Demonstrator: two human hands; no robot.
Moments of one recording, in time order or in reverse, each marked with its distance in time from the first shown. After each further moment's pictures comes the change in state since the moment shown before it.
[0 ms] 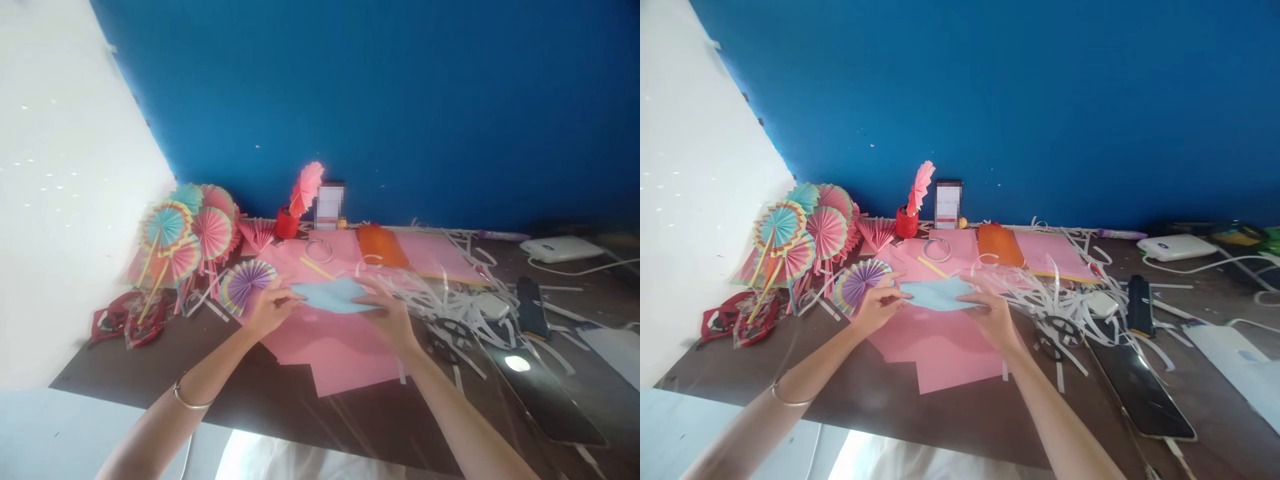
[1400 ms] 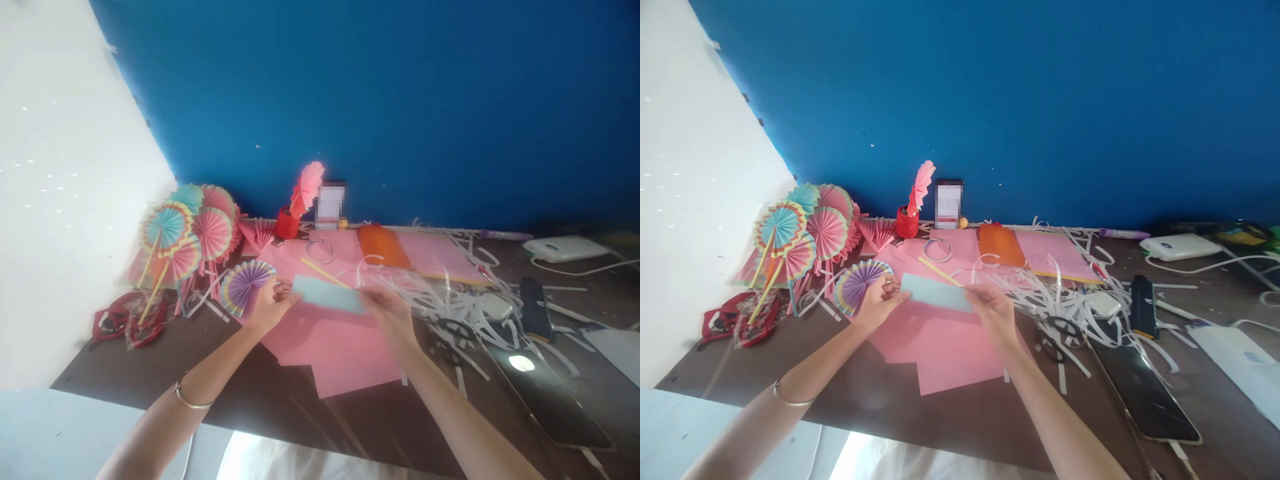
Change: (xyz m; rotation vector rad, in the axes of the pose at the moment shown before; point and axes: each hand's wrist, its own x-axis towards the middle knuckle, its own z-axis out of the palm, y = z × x) left_hand 0.005 -0.009 0.007 -0.329 0.180 -0.330; right_hand -0.001 0.016 0.008 0.226 0.242 0.333
